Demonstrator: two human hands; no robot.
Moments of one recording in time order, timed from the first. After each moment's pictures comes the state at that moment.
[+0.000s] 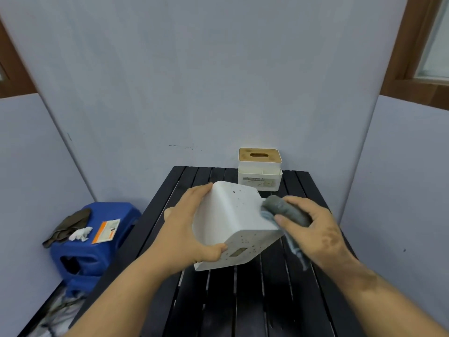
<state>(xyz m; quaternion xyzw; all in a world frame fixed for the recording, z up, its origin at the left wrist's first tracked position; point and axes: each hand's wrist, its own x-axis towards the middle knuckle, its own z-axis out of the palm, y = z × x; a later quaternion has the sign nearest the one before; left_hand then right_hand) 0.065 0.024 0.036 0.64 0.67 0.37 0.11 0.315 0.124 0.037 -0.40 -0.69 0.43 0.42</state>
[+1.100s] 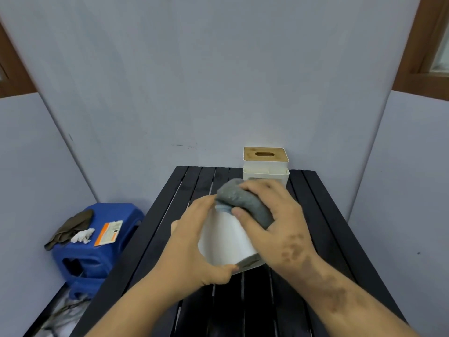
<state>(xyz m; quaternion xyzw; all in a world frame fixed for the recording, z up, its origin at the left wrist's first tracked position) 0.079 0.011 0.032 0.64 0.65 0.40 0.12 0.242 0.104 0.051 -0.27 -0.78 0.25 0.51</state>
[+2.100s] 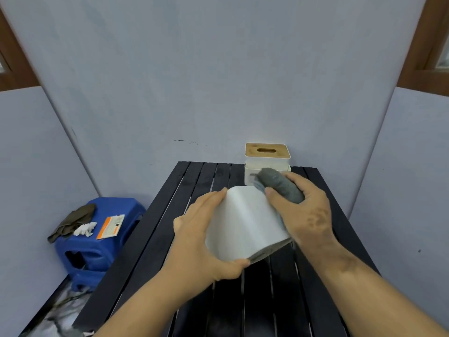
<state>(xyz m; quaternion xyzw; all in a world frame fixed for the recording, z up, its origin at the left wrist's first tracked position) 0.092 0.008 0.021 0.63 0.66 0.41 0.09 0.259 0.133 0.048 -0.40 -0.63 0.39 0.53</state>
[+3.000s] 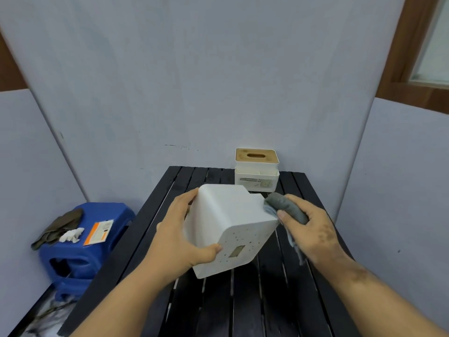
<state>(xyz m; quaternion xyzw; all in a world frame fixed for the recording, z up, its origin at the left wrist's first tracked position) 0.070 0.015 0.024 0.58 0.68 0.43 0.15 0.307 0.145 0.016 -0.43 -0.69 0.39 0.45</state>
